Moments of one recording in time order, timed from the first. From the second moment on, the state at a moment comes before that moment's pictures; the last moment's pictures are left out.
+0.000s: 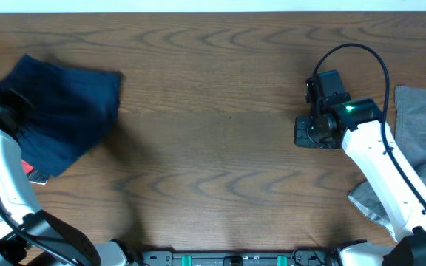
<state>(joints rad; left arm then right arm) 0.63 1.53 1.27 -0.60 0.08 -0.25 0.26 1.49 1.16 -1.01 0.03 0.35</state>
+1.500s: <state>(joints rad) -0.20 1.60 1.26 -1.15 0.20 -0.14 -0.08 1.49 1.16 -1.15 -0.27 0.30</state>
